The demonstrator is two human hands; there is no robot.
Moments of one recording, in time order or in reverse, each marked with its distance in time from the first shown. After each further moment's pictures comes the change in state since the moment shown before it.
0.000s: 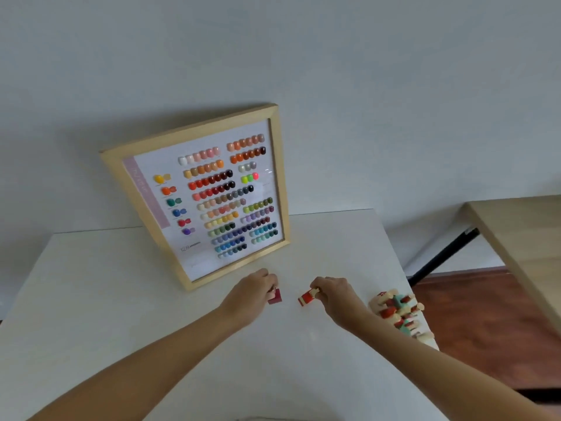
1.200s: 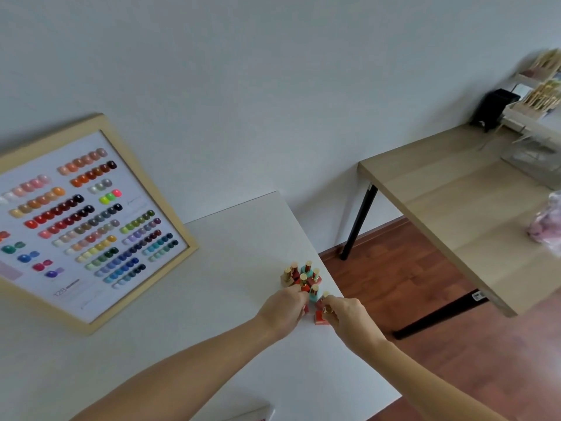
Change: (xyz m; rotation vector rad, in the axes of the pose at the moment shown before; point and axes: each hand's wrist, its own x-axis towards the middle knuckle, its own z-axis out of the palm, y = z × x) left_hand 0.051 0.210 0.126 0.093 -0.282 0.359; right_hand -0.174 0.129 -0.038 0.064 0.093 0.325
